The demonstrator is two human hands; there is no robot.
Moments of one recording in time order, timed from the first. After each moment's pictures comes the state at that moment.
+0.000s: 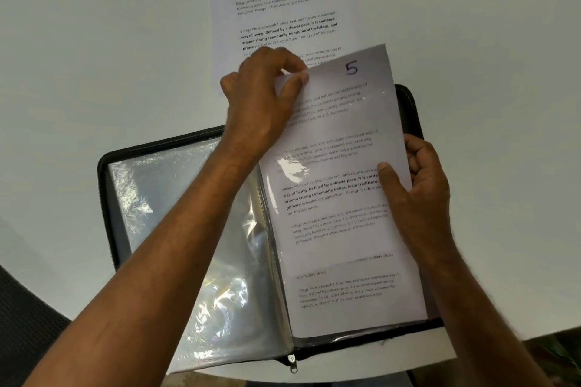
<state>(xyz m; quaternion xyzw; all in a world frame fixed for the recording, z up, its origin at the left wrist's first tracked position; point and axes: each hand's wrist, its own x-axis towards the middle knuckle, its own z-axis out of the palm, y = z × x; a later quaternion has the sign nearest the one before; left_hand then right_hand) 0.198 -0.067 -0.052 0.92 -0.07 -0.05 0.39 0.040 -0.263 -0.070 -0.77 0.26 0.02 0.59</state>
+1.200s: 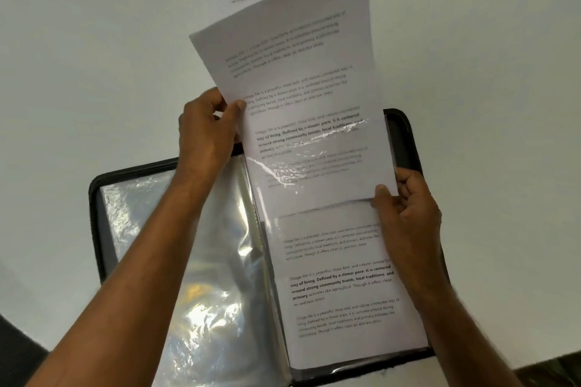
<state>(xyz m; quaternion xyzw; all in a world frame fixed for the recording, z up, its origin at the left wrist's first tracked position) 0.203 -0.015 -0.065 0.85 0.14 -0.10 0.49 0.041 -0.253 -0.076 -0.76 0.32 0.03 0.56</state>
